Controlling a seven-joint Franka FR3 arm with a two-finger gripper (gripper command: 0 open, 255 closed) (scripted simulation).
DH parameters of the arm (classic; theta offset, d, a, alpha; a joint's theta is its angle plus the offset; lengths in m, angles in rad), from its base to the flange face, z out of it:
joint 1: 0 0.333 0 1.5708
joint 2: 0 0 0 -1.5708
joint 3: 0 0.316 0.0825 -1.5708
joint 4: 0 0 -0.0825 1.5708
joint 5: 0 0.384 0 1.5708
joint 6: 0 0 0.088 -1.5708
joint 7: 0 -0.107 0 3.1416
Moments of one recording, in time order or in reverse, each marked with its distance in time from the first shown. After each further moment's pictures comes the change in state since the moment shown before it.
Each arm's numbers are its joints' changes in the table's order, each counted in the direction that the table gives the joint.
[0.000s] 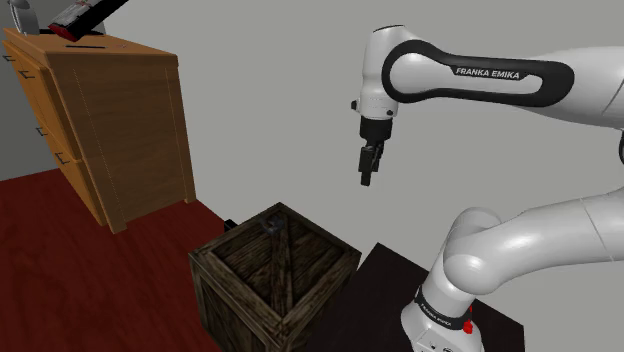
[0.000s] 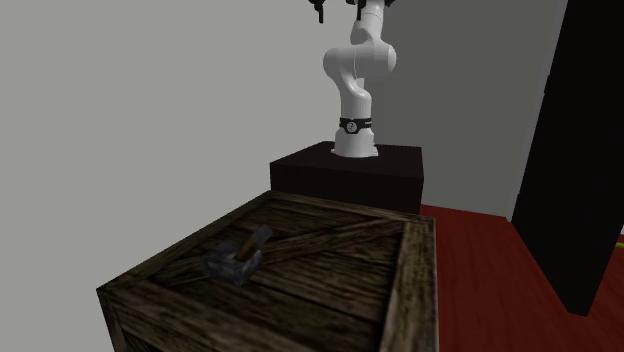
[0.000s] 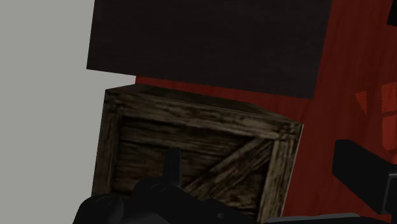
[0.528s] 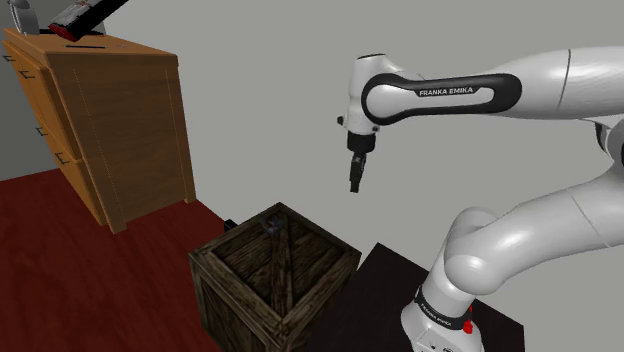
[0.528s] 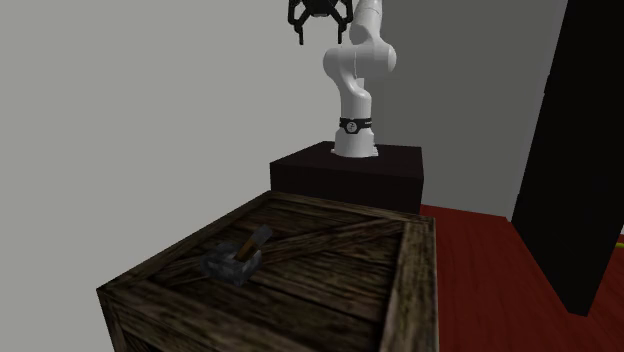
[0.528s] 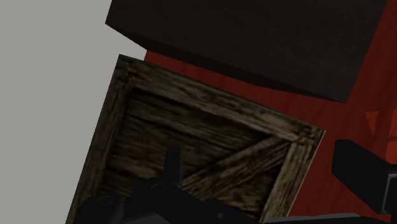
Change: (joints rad) arm 0.019 -0.126 -0.088 0.067 -0.073 0.214 0.204
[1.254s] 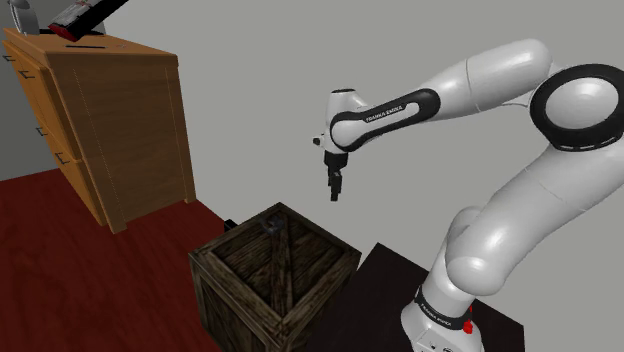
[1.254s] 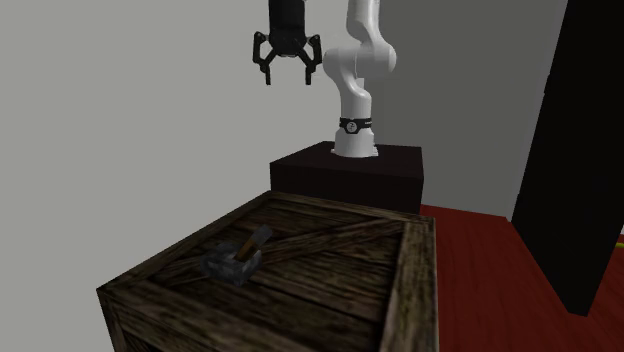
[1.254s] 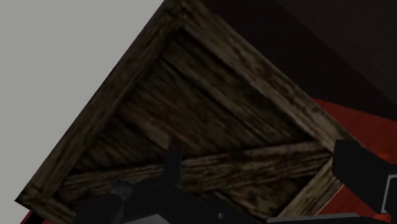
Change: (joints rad) arm 0.047 -0.354 -0.139 -0.027 -0.052 0.379 0.371
